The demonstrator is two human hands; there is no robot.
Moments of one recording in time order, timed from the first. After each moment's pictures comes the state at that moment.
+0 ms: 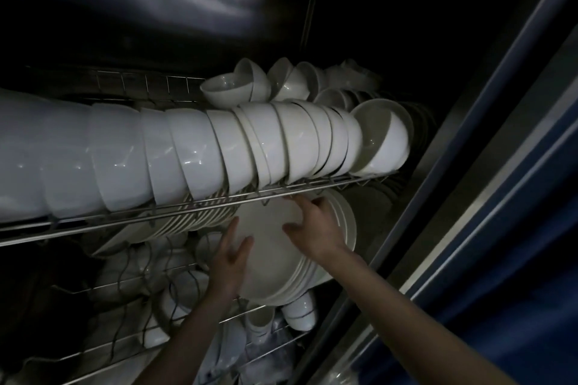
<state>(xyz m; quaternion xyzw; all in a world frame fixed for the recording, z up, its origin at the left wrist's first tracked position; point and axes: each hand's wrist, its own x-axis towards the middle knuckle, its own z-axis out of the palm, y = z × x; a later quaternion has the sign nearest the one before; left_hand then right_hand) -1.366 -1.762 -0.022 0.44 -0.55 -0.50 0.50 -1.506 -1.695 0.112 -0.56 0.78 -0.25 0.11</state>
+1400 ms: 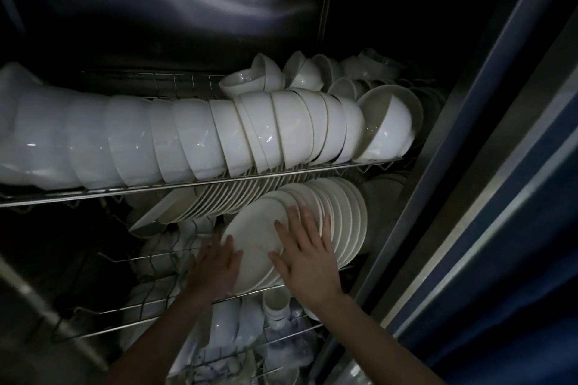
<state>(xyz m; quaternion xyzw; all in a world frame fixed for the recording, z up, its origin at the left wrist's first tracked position) -1.305 -1.754 -0.049 0.61 -0.76 -0.20 0.06 -1.490 -1.651 0.028 -0.72 0.65 -0.19 -0.15</state>
